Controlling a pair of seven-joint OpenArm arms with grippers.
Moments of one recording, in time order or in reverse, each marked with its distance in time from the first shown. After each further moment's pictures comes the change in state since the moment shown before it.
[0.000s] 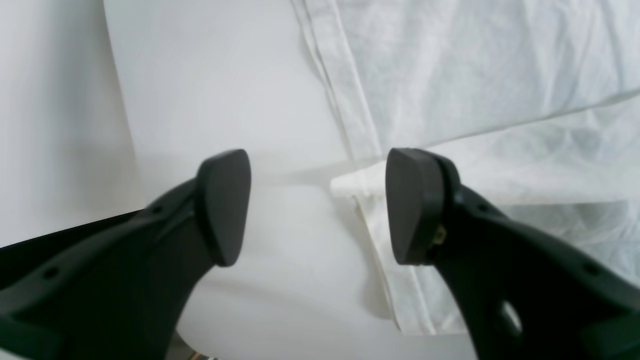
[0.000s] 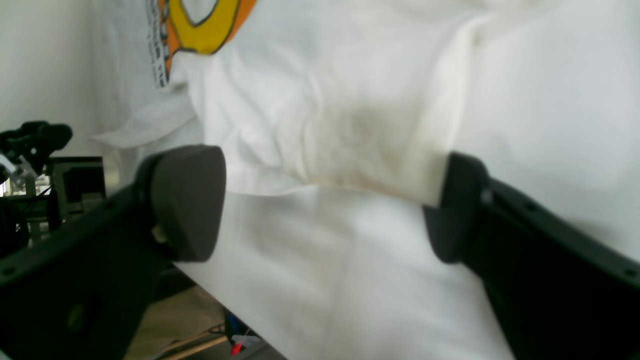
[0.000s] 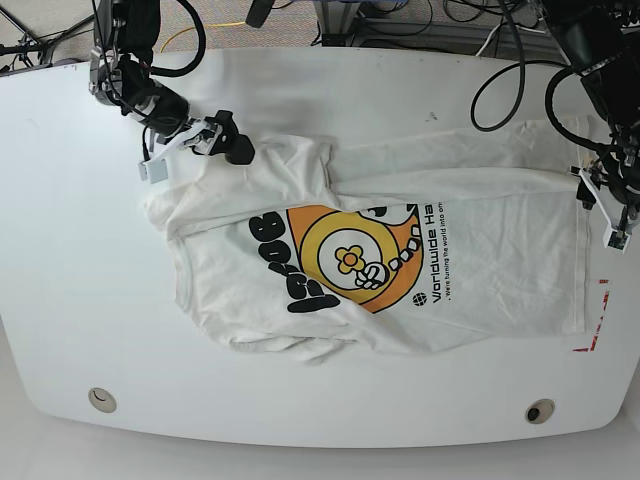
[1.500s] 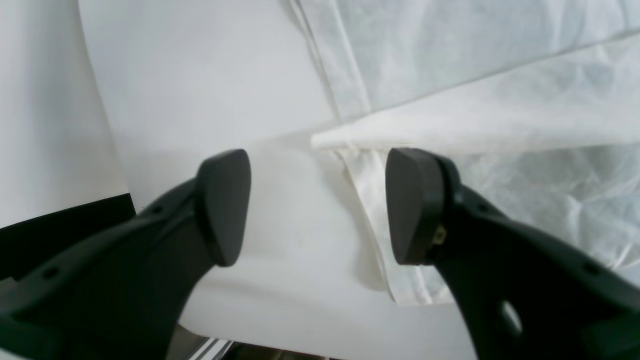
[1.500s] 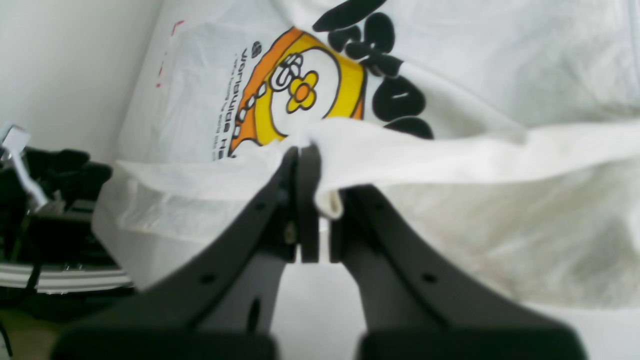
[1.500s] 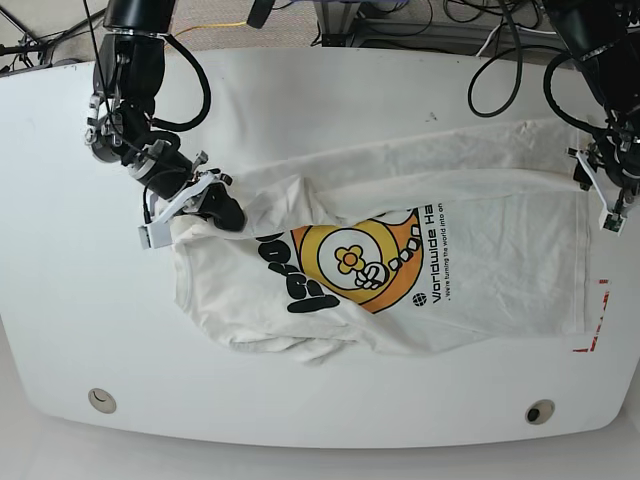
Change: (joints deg) left arm 4.1 0.0 0.1 0.9 0.0 0.0 0.0; right arm 13.2 -1.2 -1.5 3.9 -4.3 3.2 -0.4
